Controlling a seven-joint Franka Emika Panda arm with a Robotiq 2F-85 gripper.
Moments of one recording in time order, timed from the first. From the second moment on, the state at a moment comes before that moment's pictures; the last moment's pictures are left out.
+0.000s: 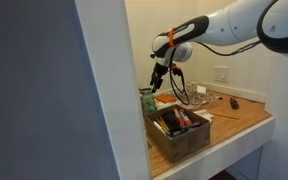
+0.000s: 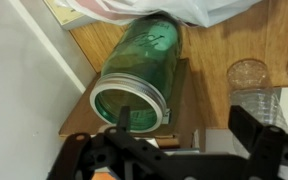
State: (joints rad) arm -0.03 1.18 0.31 -0.66 0.06 2.21 -1.34
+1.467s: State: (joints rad) arm -0.19 0.65 0.18 -1.20 0.08 1.75 -0.59
